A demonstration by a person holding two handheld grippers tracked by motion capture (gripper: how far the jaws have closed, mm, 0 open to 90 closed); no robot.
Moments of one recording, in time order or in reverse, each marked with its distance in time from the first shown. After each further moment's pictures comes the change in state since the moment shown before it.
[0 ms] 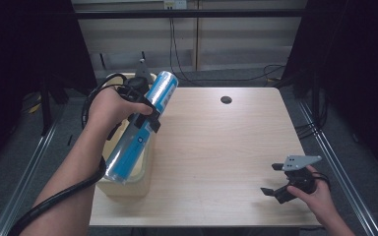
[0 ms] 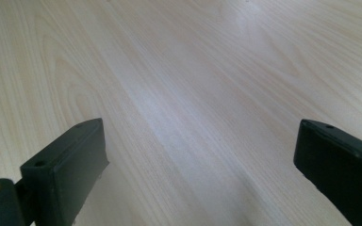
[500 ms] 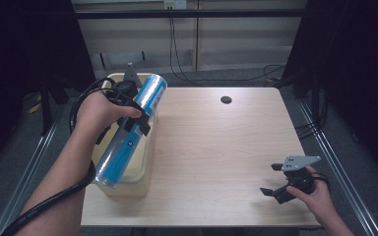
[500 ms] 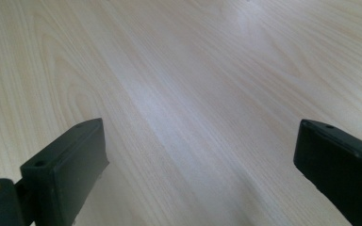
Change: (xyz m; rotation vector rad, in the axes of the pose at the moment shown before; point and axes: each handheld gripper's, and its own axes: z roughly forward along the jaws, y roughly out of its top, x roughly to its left) left arm 0.019 -0.014 -0.001 0.004 0.010 -0.038; right arm 0.001 0.000 0.001 0.005 0.002 0.003
